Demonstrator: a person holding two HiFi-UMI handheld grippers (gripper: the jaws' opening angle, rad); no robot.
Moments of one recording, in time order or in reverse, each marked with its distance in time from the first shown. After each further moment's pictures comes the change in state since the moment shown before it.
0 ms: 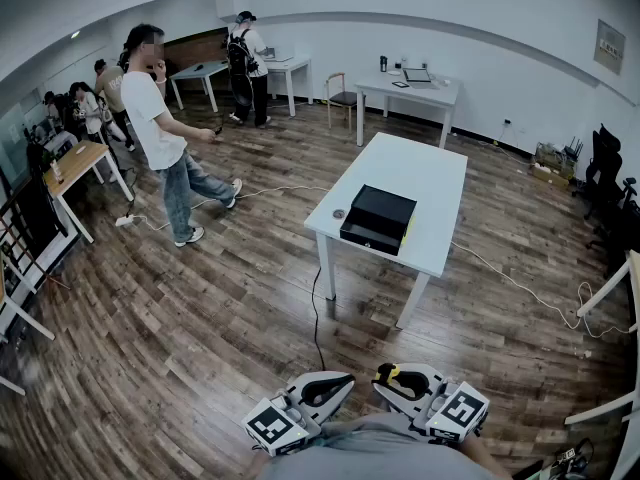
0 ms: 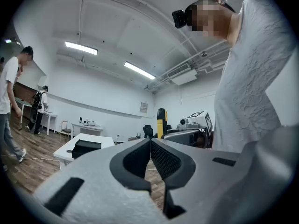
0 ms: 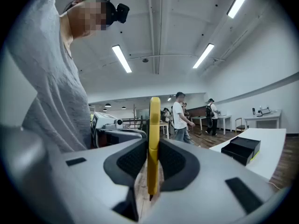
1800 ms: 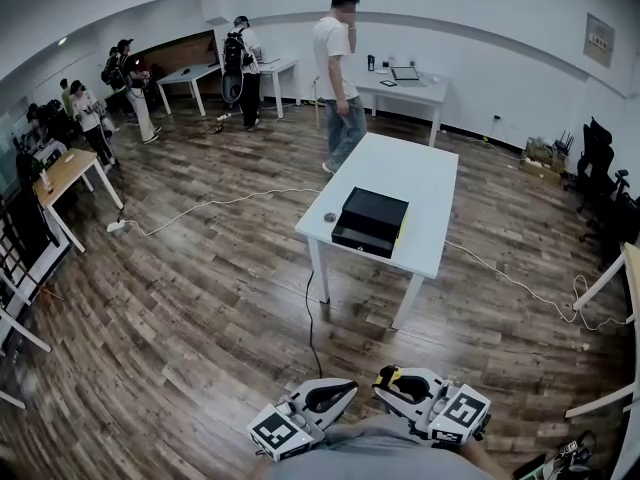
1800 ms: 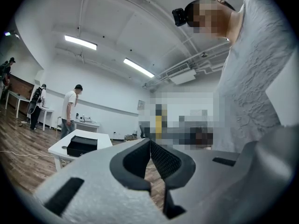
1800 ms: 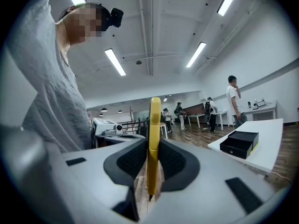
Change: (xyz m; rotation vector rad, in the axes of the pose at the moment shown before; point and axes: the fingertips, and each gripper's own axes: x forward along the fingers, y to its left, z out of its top) left arm 0.011 0.008 -0.025 0.034 0.025 -0.066; right arm -0.001 -0.020 -0.003 0.073 -0.052 -0.047
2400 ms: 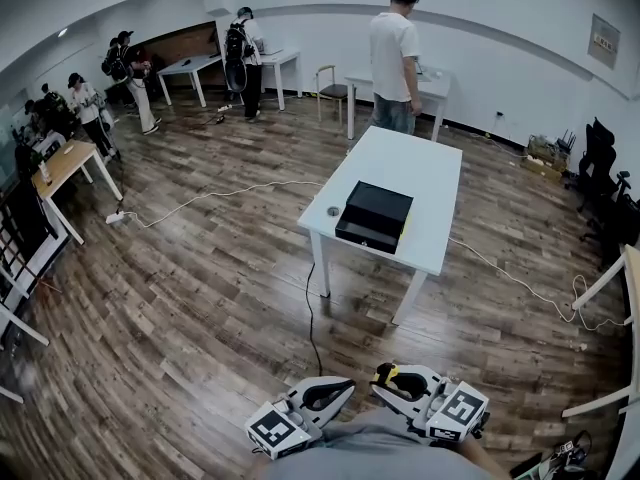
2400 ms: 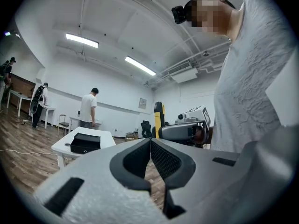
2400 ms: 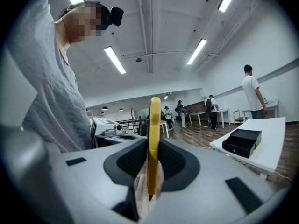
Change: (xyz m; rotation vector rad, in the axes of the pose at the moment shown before) left arm -0.011 0.011 -0.005 -0.032 0.023 0.020; right arm 0.017 0.001 -0.003 0.005 0.033 0.015
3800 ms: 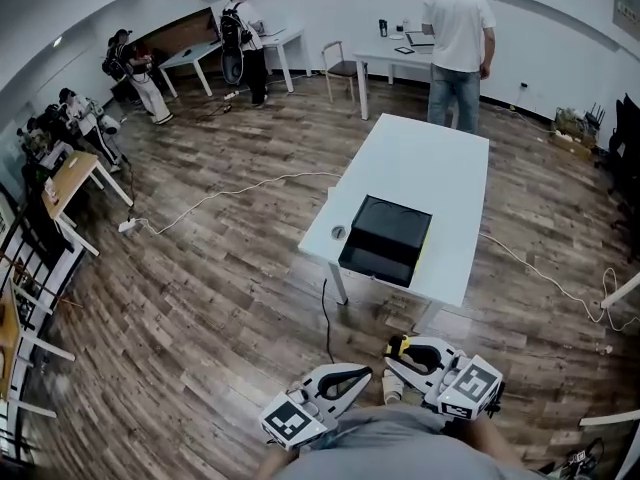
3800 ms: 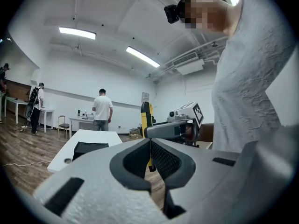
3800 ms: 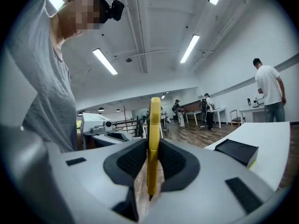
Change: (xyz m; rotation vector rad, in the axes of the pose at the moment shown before) left arm 0.131 0.154 0.039 0.016 0.079 0.014; right arm 0.065 -0.218 0.044 0.016 0.017 -0.004
